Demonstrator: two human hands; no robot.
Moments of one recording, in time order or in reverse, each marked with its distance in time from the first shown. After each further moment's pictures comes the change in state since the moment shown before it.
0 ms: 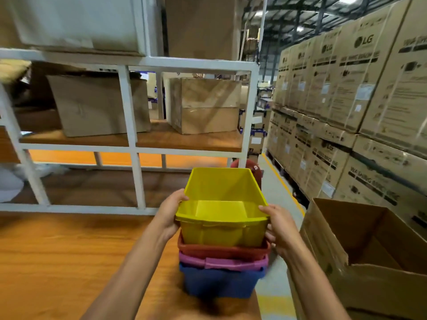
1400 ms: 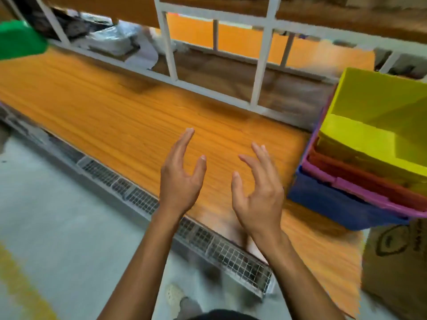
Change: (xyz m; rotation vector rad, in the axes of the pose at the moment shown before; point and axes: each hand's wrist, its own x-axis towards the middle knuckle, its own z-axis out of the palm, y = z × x) left_hand -0.202 -0.051 -0.147 0.863 0.685 0.586; right_hand -0.123 0.153 0.177 -0.475 -0.320 -0.948
